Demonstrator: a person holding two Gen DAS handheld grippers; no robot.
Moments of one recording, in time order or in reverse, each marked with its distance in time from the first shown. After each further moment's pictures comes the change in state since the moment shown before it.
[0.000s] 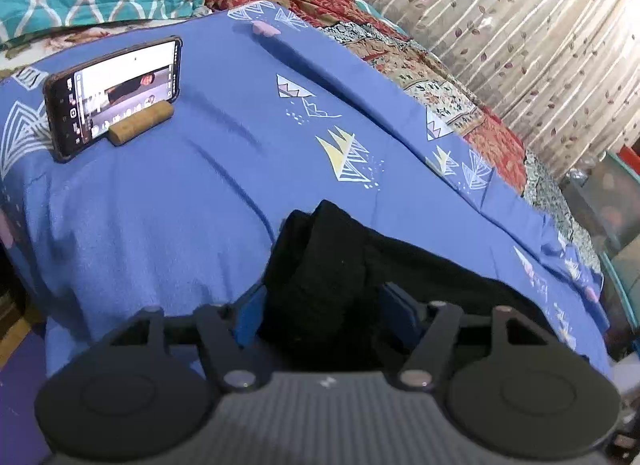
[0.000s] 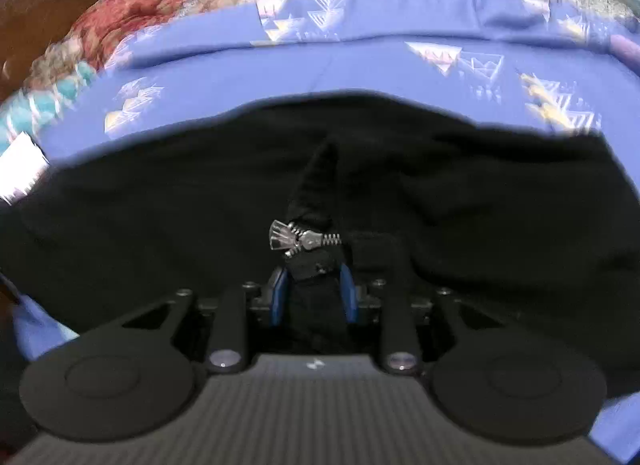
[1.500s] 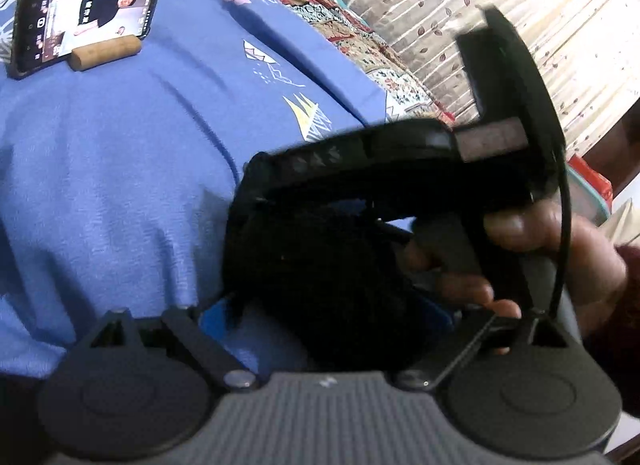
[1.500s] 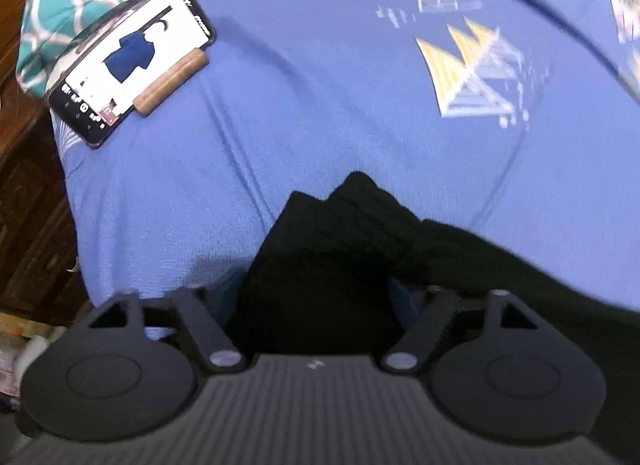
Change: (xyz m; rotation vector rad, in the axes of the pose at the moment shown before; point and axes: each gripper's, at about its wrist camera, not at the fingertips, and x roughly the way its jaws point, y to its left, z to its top) left arm 0.026 0.023 -0.043 -0.070 0.009 -0.224; right arm 0.129 0.301 0.113 -0.385 0.385 0.286
